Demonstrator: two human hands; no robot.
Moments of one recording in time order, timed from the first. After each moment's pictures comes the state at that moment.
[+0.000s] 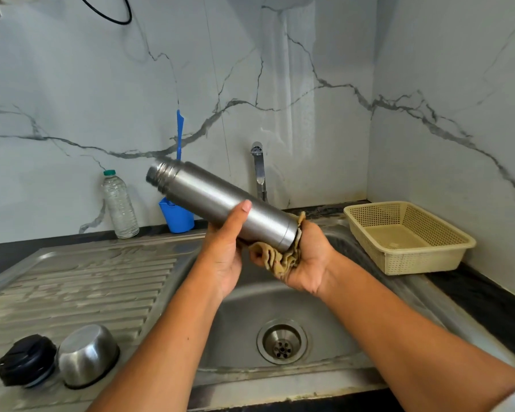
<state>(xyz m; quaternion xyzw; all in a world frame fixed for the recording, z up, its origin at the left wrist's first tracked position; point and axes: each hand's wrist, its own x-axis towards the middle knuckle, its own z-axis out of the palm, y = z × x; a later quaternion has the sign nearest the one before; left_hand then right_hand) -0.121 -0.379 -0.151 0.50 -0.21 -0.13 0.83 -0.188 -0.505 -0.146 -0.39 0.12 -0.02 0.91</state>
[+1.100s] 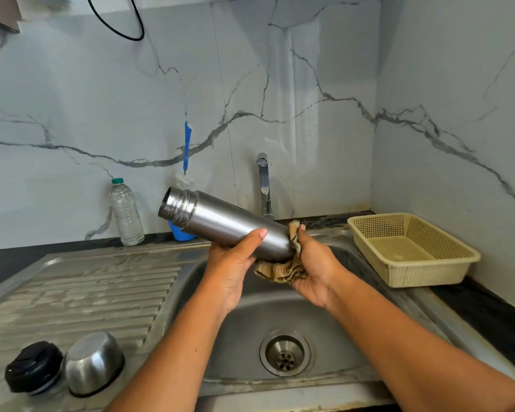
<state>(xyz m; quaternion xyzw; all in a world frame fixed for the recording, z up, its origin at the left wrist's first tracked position) -0.113 -0.384 -0.167 0.50 -0.22 -0.10 0.83 -0.180 -0.512 -0.165 -0.47 0.14 -0.12 0.86</state>
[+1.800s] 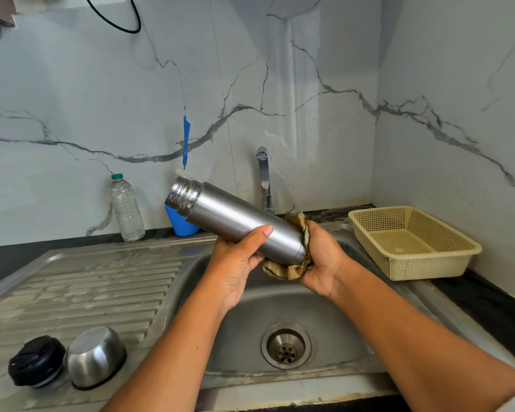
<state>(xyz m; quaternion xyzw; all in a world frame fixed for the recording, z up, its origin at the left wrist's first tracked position) -0.120 -0.381 -0.165 0.50 -0.25 -0.15 0.82 -0.180 -0.523 -0.160 -0.48 0.13 -0.10 0.86</state>
